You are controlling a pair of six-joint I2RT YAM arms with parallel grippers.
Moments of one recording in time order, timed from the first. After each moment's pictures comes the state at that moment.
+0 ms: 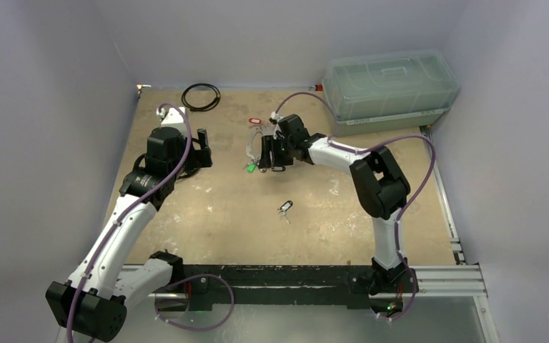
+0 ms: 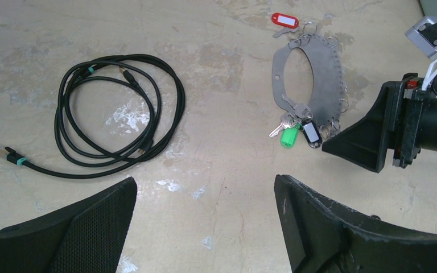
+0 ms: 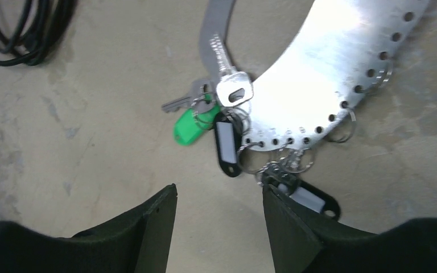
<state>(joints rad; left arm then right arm) -0.28 0.97 0.97 -0.51 -0.20 -0.25 0.60 2.05 1.43 -0.21 -0.24 0.43</state>
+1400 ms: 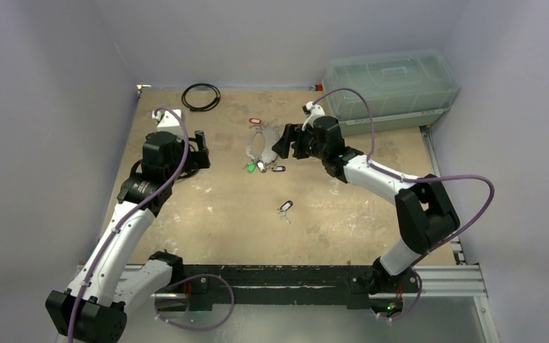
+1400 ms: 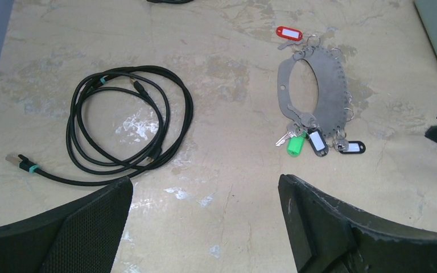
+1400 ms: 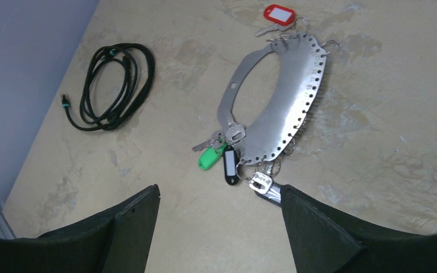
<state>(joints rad) -0.26 0.92 0.92 -0.45 -0.20 -0.22 0.56 1.59 1.01 0.17 -0.17 0.47</state>
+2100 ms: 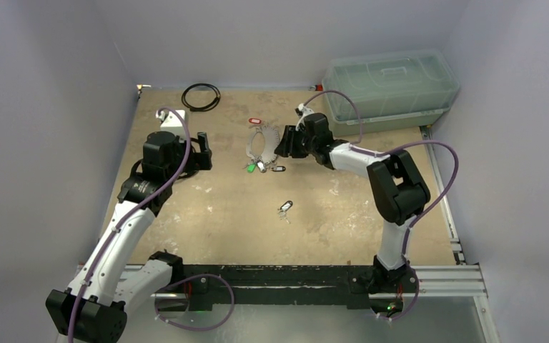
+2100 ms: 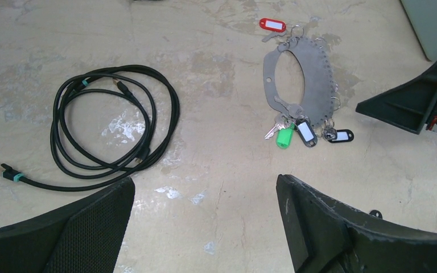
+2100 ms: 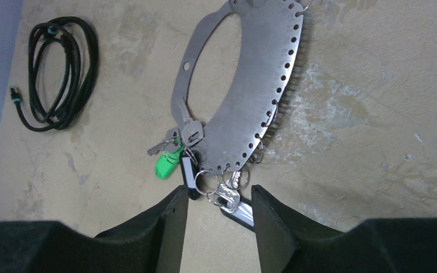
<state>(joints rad) -0.26 0.93 0.92 -0.45 -0.13 -0.20 0.49 1.89 1.18 0.13 -0.25 0.50</state>
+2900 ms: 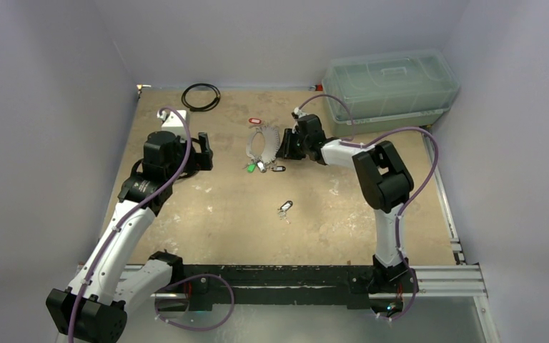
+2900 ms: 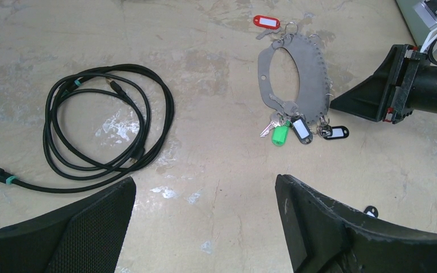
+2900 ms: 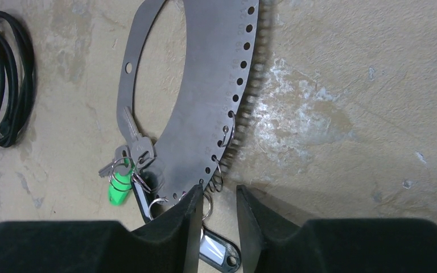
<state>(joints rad) -0.26 0.93 0.92 -0.45 -0.11 -0.20 0.48 2.08 1.30 0.07 -0.23 0.51</state>
